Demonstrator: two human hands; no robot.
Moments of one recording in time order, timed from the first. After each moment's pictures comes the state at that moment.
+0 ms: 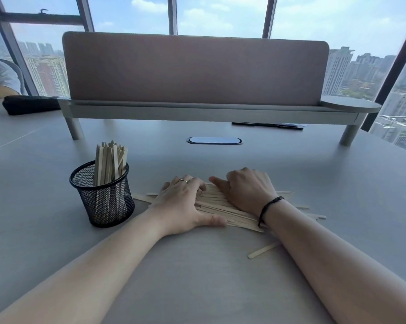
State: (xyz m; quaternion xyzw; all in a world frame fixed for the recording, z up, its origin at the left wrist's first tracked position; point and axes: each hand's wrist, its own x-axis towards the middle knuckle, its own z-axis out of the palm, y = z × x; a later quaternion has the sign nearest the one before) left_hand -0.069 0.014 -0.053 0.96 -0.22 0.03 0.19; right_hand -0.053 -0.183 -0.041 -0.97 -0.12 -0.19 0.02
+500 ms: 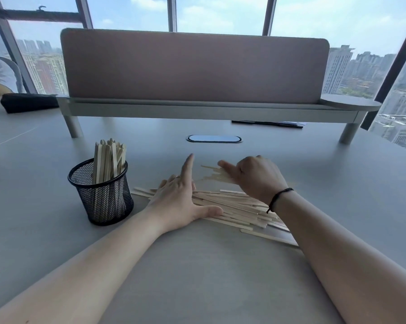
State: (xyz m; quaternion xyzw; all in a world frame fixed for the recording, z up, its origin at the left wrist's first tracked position) left_hand -0.068 0.019 -0.052 0.94 -0.21 0.05 0.25; right_hand -0.049 -0.200 -0.023 -0.97 -0.07 -0.20 0.12
